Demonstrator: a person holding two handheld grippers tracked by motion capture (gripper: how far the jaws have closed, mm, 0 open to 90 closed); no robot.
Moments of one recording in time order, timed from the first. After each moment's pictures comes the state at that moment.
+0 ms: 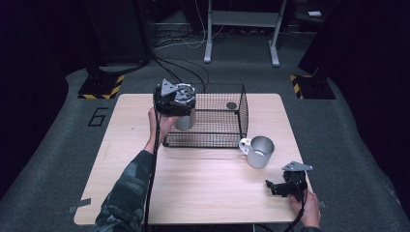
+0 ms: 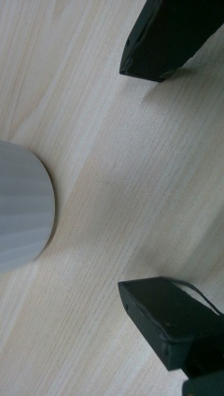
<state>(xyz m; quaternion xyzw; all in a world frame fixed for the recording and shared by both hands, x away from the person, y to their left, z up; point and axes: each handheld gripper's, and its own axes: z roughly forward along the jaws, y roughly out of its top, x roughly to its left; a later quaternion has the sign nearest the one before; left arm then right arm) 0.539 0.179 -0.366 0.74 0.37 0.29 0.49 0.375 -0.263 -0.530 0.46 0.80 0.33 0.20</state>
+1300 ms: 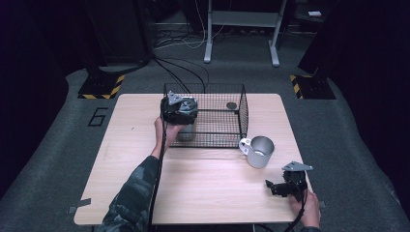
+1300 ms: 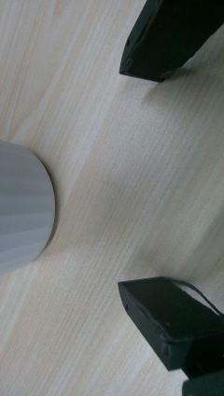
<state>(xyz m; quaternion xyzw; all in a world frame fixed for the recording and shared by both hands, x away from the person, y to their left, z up) 0.551 0.172 -0.418 0.75 0.40 0.26 0.46 0.375 -0.263 -0.530 0.46 0.80 0.33 0.20</state>
